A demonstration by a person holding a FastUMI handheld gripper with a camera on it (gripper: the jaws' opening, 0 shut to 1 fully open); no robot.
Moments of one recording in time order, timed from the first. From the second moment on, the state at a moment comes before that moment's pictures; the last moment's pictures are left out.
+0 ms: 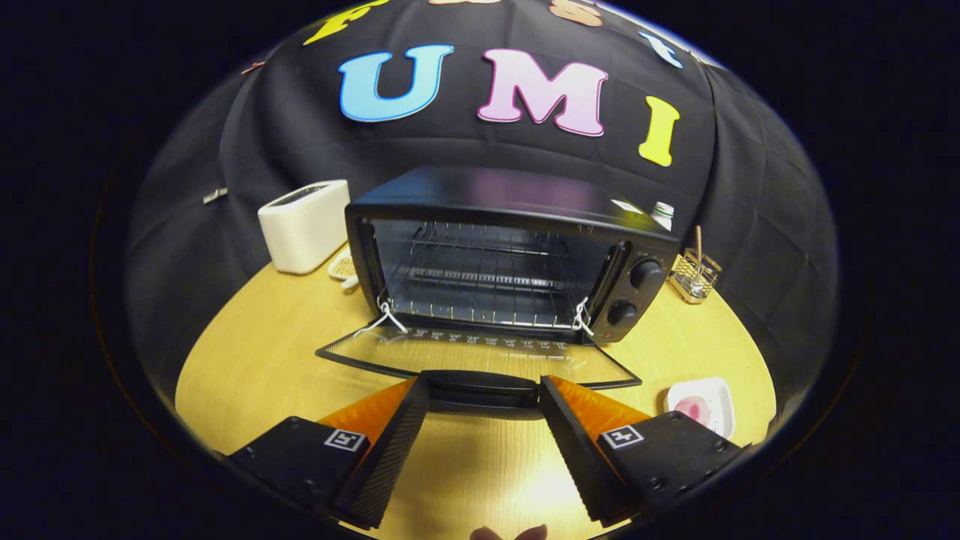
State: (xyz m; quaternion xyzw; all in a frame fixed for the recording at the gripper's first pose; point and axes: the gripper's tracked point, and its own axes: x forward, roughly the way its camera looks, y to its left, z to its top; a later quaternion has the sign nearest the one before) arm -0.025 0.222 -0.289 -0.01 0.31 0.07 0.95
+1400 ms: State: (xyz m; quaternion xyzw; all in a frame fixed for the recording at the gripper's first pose) arm -0.028 0.126 -0.217 0.02 0.24 0.19 0.95
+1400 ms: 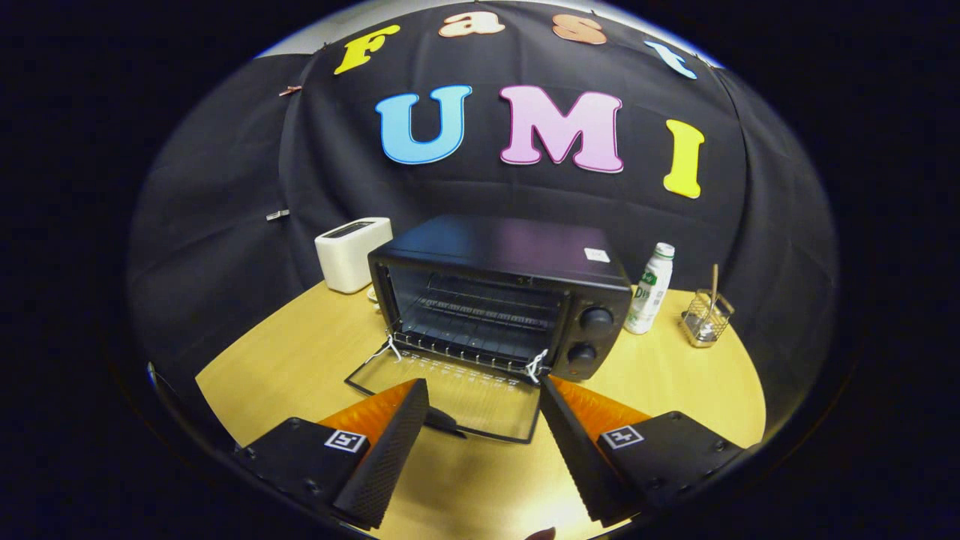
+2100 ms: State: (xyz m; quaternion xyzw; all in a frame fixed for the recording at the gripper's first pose) arm -0.024 -0.068 -0.244 0.04 0.32 0.14 0.94
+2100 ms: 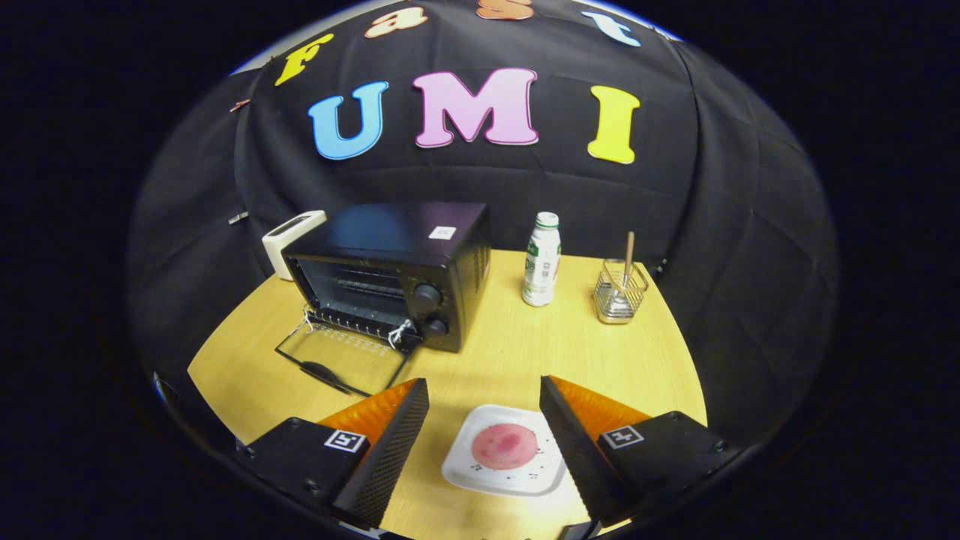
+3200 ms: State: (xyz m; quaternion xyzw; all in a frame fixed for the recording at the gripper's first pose) arm -0.061 -0.143 -0.426 0.11 0.62 0.10 0.77
